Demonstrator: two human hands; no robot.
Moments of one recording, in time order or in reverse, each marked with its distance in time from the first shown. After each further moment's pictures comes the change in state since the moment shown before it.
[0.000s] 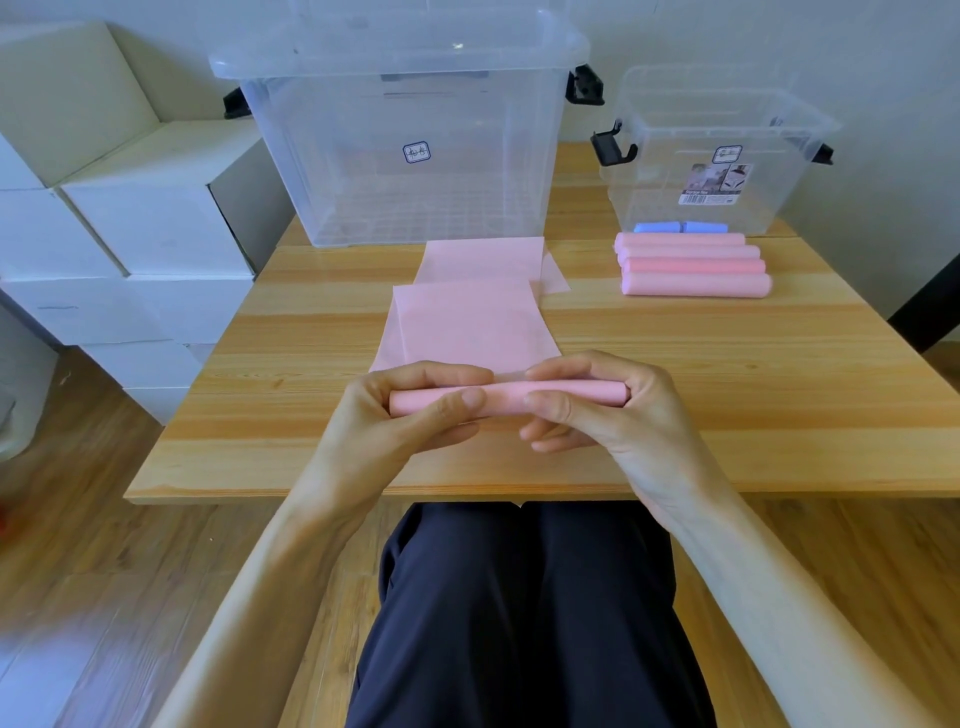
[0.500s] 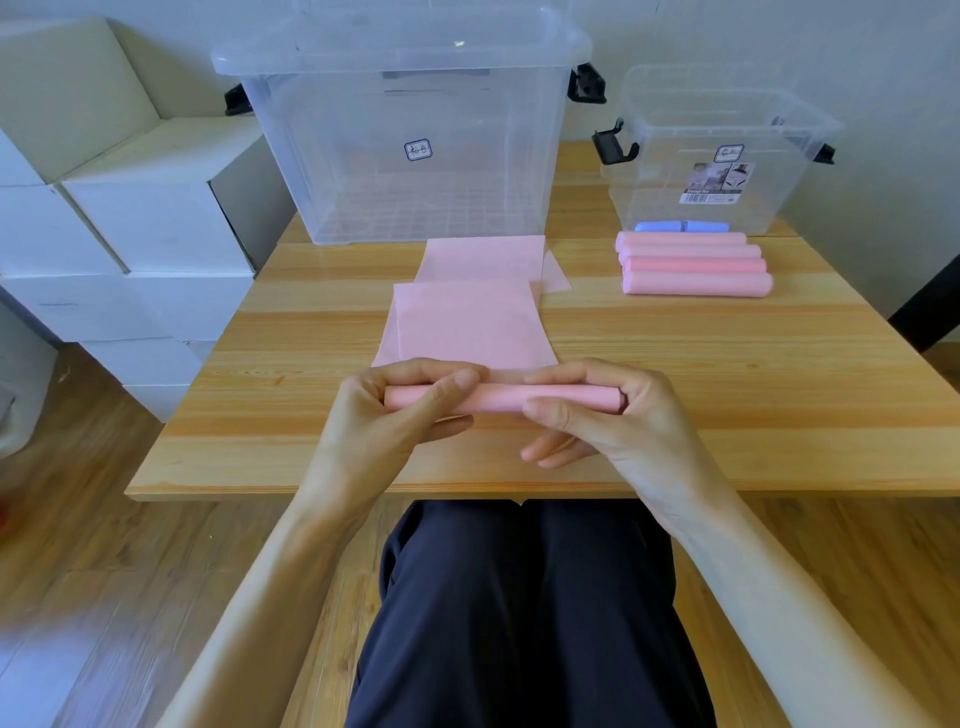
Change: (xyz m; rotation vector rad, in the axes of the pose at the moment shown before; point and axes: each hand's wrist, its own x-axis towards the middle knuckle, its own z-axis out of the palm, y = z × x) left_hand -0.001 -0.001 0.002 0.028 0.070 0.039; right_hand -0.004 0.001 -0.001 -0.078 -0.045 0.024
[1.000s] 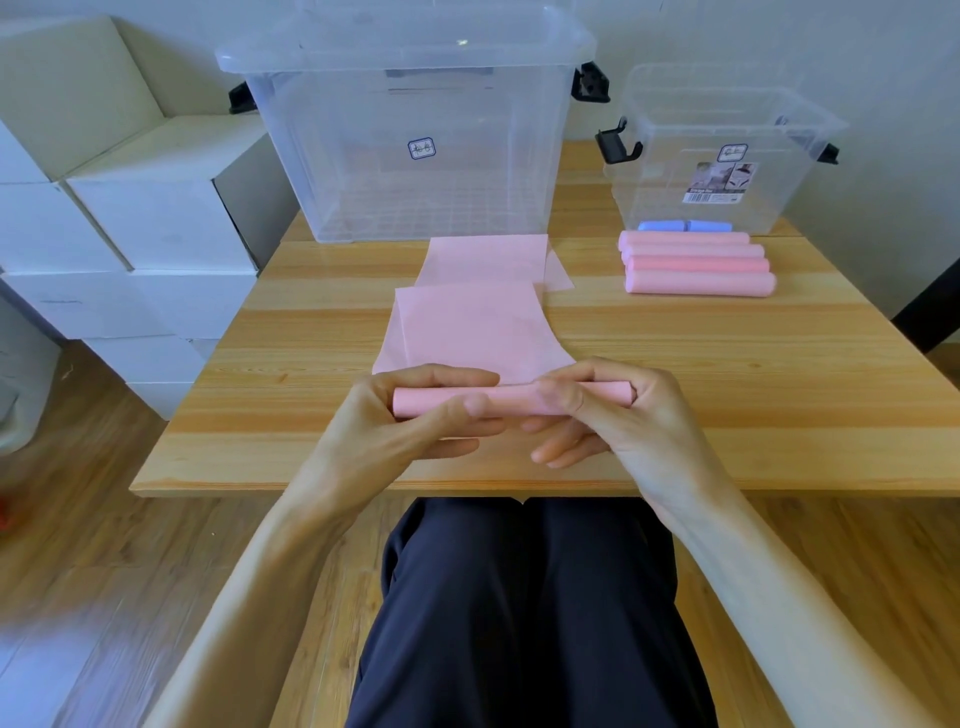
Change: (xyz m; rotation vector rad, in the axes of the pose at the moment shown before) left_hand -0.003 0.003 -0.007 0.089 -0.151 -0.057; right_hand -0.002 -0.001 0.001 -0.023 0.039 0.002
